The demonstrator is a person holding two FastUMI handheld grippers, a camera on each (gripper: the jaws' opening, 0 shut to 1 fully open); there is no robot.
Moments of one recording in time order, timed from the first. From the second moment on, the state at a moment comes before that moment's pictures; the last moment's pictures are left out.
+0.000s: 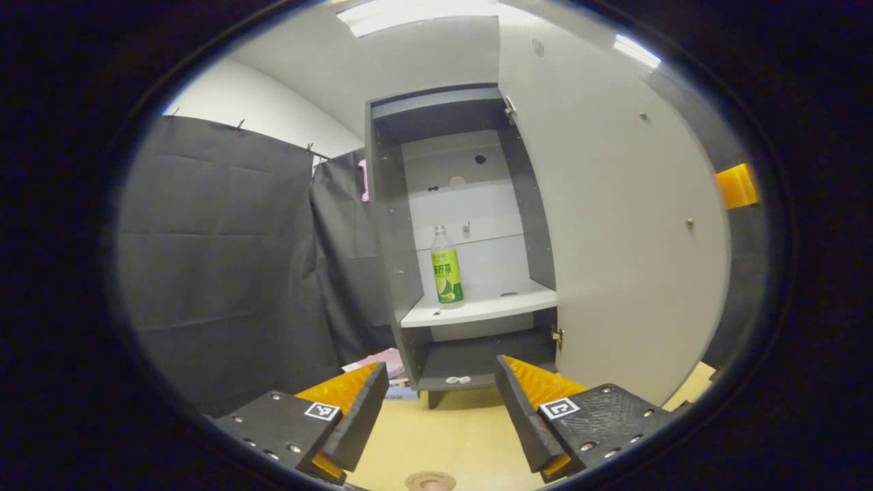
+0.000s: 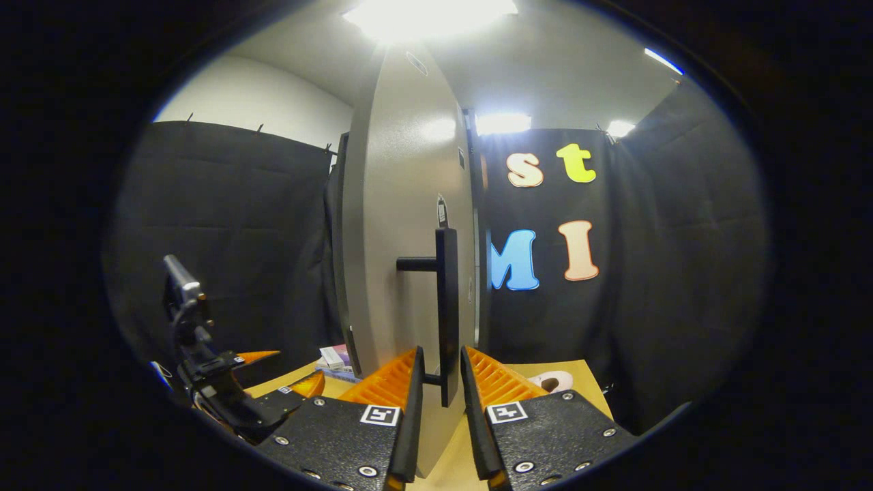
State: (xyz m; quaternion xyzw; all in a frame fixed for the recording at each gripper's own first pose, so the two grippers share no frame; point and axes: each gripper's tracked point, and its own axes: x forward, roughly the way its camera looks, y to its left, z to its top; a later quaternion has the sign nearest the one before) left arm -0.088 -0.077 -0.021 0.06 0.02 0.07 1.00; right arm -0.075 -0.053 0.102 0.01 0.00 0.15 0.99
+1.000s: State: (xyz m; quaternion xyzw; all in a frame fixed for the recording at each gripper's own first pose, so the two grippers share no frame) left arm 0.260 -0.045 -0.026 0.10 -0.02 0.02 0.99; right arm -0.074 -0.124 0.108 -0.03 -0.06 -0.04 1.00
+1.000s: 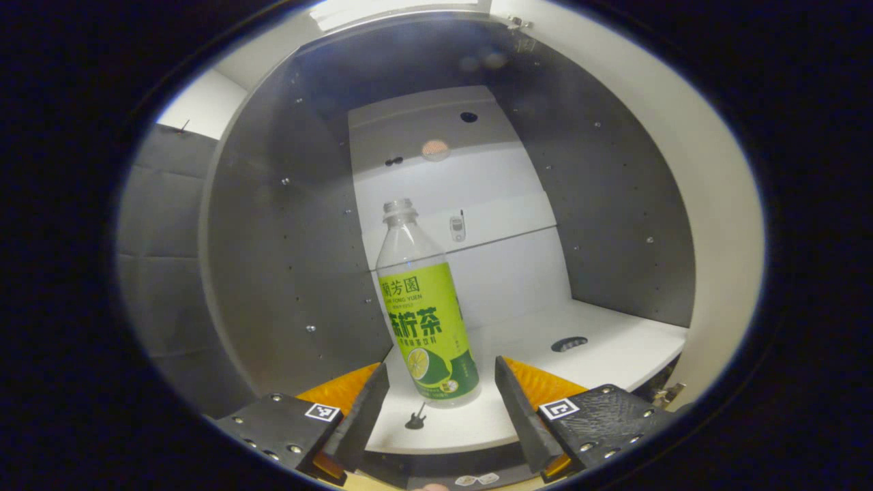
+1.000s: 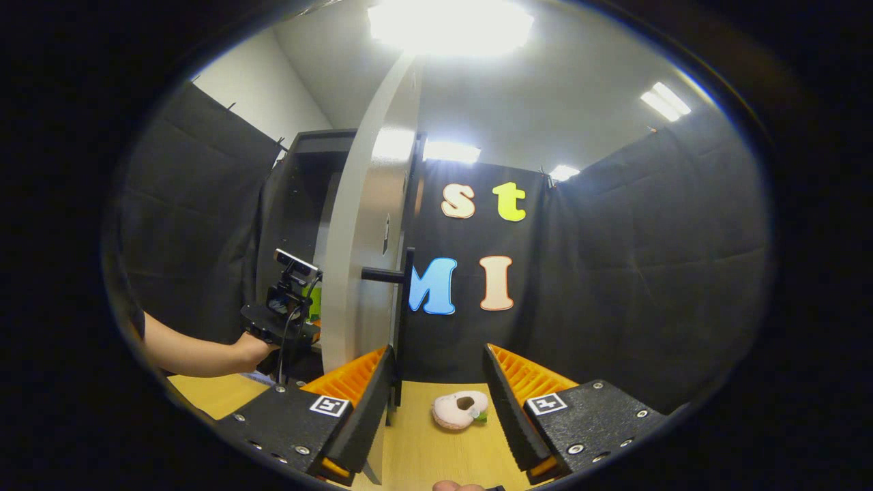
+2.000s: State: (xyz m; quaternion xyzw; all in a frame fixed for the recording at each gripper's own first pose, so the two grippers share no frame) left arm 0.313 -0.043 -0.044 0.08 0.00 -0.02 1.00; right arm -0.071 -0.125 0.105 0.01 -0.05 -0.05 1.00
